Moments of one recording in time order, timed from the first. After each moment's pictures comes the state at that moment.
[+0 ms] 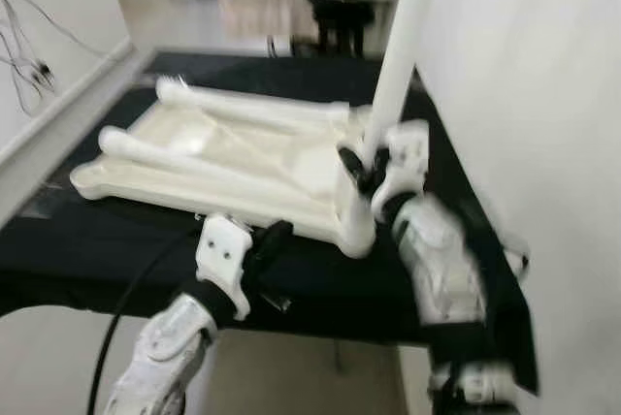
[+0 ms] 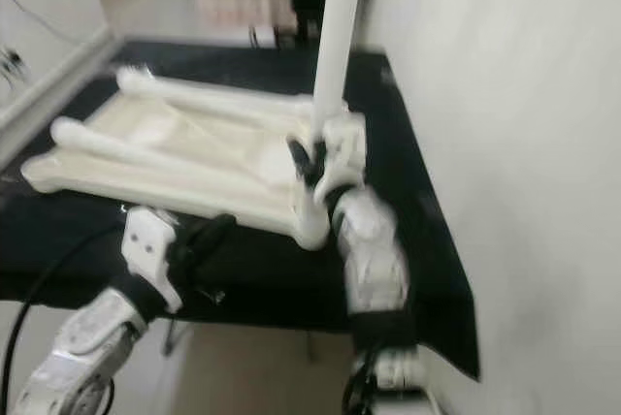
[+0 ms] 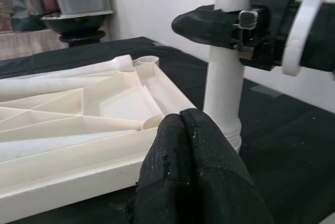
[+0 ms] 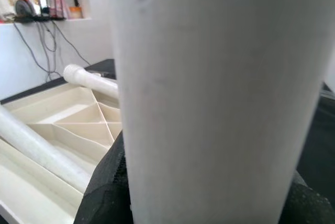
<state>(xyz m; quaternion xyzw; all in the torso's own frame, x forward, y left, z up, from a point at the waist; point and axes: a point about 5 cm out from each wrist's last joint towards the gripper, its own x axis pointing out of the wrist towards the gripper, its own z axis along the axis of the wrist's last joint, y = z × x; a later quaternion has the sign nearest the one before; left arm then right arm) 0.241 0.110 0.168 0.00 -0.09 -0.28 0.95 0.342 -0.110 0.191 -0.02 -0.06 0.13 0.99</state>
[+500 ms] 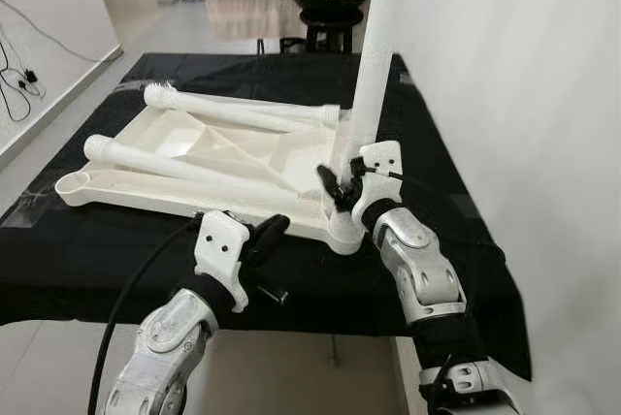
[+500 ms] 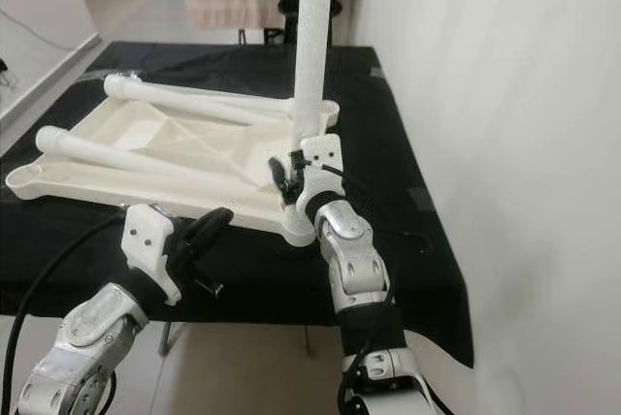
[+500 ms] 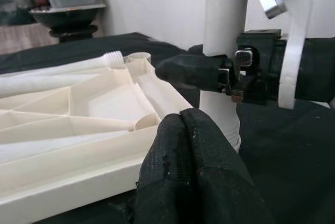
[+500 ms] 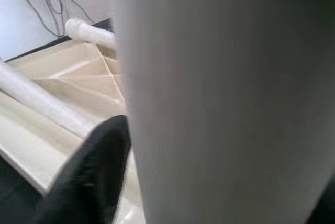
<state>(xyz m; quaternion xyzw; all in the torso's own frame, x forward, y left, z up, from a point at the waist) 0.245 0.116 0.173 0.01 -0.10 -0.27 0.96 0.350 -0.093 0.176 0.02 0.00 0.21 0.98</state>
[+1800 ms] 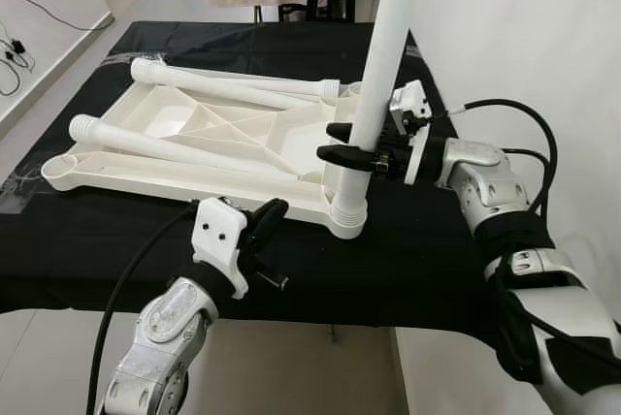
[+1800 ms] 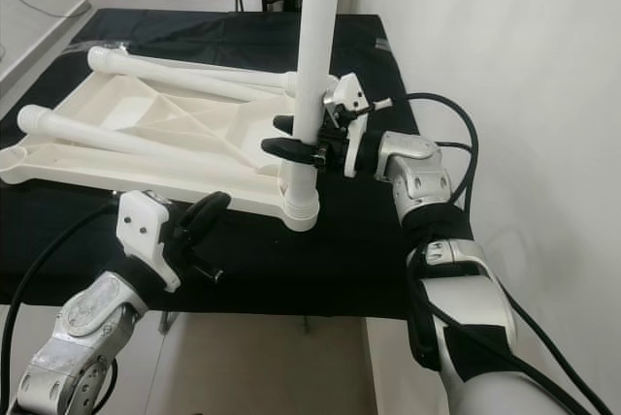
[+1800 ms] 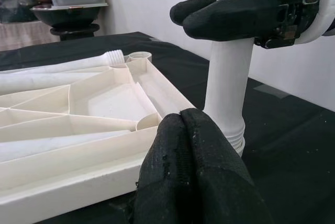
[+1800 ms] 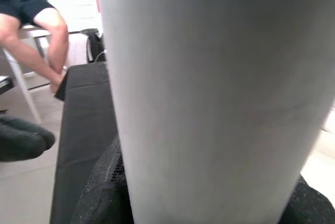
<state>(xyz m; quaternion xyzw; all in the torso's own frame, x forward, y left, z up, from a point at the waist) 0.242 0.113 0.178 0.00 -0.11 -0.26 0.96 0.378 -0.146 0.232 -0.05 -0.03 0.54 0.84</state>
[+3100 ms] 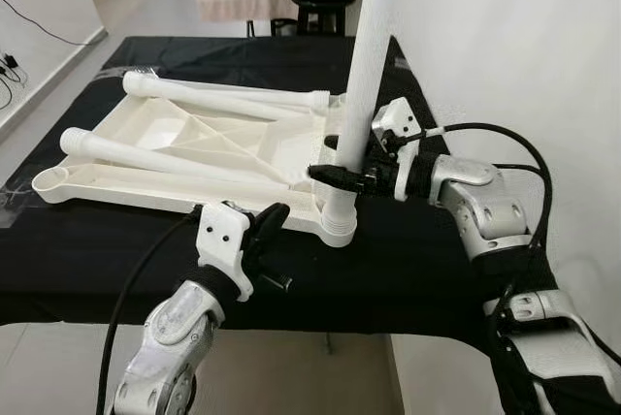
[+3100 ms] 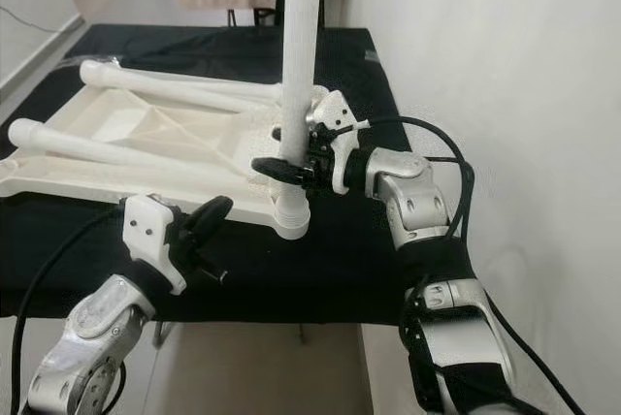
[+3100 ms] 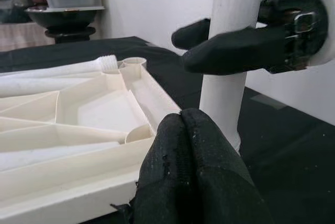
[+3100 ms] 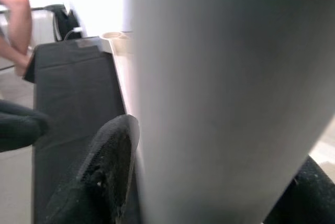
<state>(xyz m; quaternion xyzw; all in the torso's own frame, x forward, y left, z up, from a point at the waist) 0.249 0.108 0.179 -0.01 -0.12 -0.27 0.96 0.370 -0.139 0.228 -0.09 0.01 0.49 0.87</state>
